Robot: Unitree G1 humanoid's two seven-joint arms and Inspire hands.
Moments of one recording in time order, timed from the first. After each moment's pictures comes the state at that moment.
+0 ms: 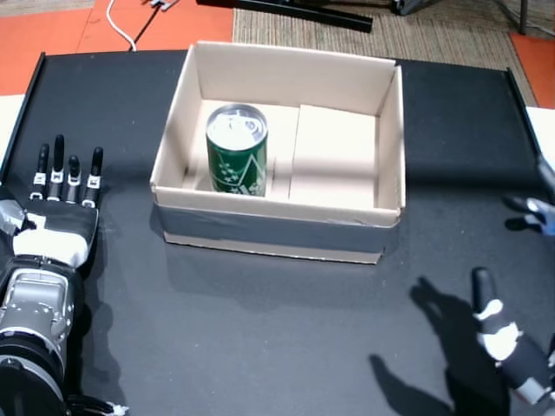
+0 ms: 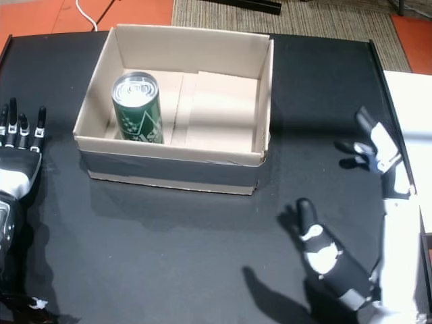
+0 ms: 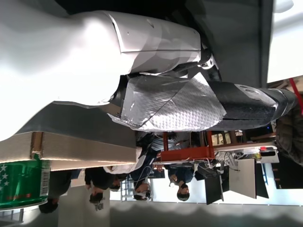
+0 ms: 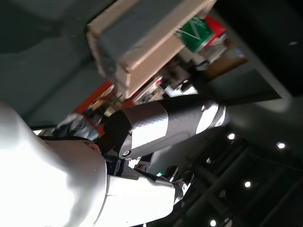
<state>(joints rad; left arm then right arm) -0.85 0.17 0.90 1.35 -0.74 -0.03 -0.26 -0.01 -0.35 0.07 0.60 -1.05 -1.04 -1.23</state>
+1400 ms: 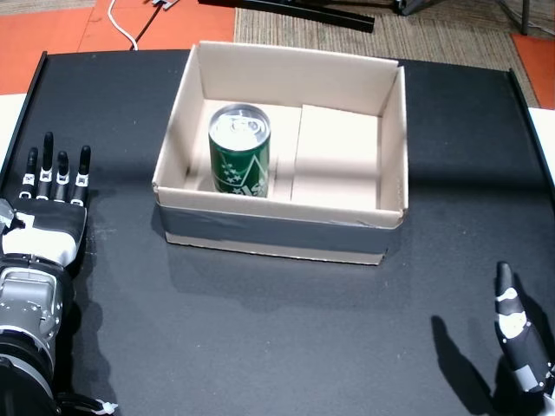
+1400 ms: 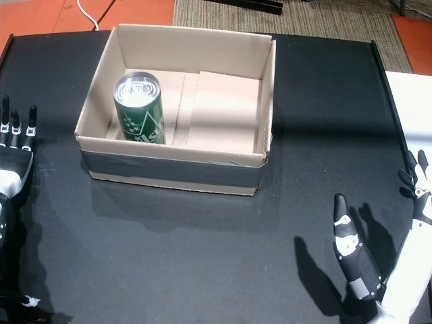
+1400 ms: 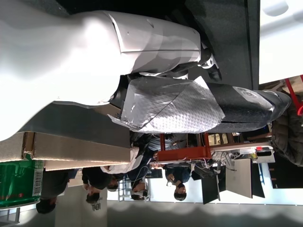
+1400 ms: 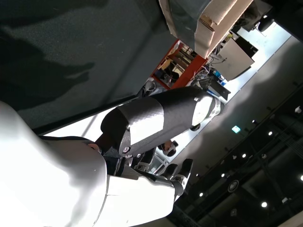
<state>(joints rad) -0.85 0.18 0.92 1.35 -0.74 -0.02 -0.27 -0.26 -0.32 0.25 1.18 -0.84 -0.99 -1.56</state>
